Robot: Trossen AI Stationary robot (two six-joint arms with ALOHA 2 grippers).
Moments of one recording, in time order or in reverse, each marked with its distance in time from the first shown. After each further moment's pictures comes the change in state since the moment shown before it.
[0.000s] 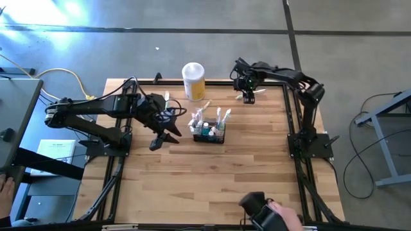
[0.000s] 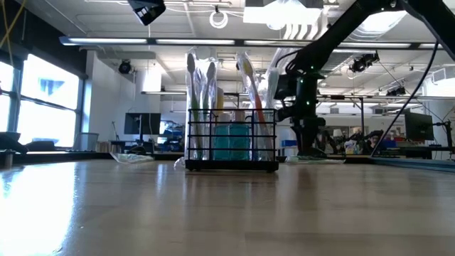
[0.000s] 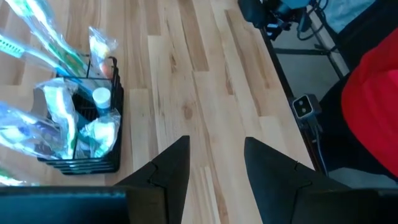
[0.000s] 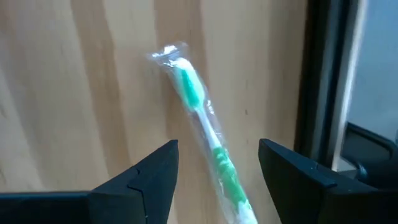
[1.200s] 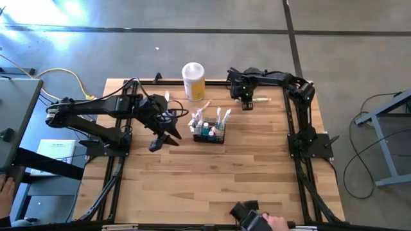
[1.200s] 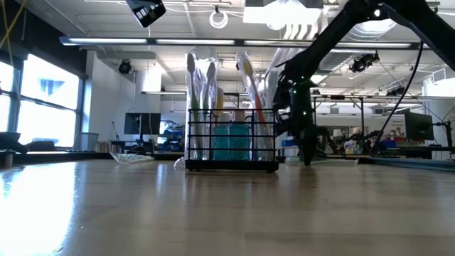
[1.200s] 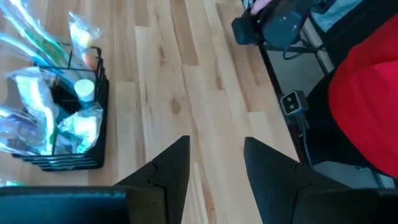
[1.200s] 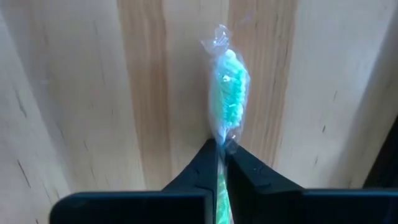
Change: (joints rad) left arm -0.002 0.015 -0.002 -0.006 0.046 -0.025; right arm 0.077 0.147 0.022 -0.074 0.021 0.027
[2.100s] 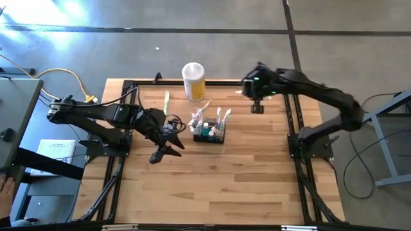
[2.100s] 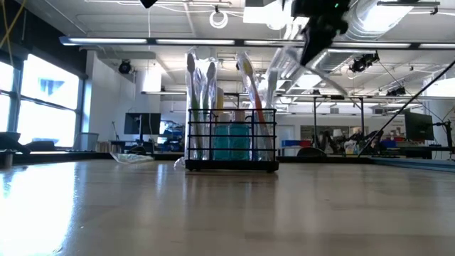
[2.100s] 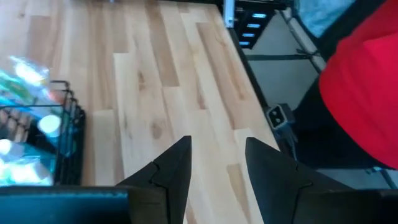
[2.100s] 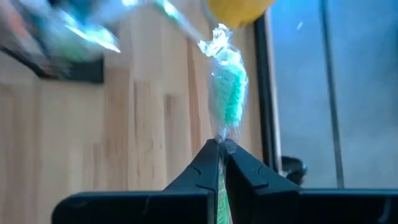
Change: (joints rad) left arm -0.191 0.017 0.000 0.126 -0.129 -0.079; right arm 0.271 -0.699 -0.004 -0.128 0.021 0.234
